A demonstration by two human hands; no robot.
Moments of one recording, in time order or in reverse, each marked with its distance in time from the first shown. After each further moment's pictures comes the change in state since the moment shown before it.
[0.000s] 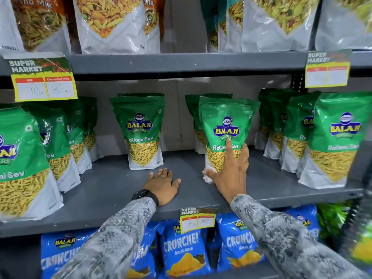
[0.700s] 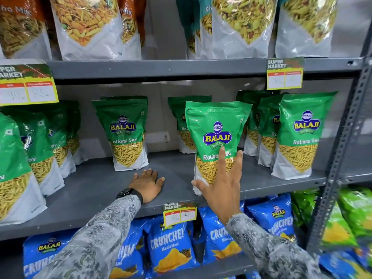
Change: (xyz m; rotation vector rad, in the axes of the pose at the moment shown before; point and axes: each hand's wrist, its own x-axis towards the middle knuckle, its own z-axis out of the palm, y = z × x) left_hand -0.004 0.002 0.001 0.025 0.011 -0.008; right_hand -0.061 0.003 -0.057 0.010 0.047 -0.024
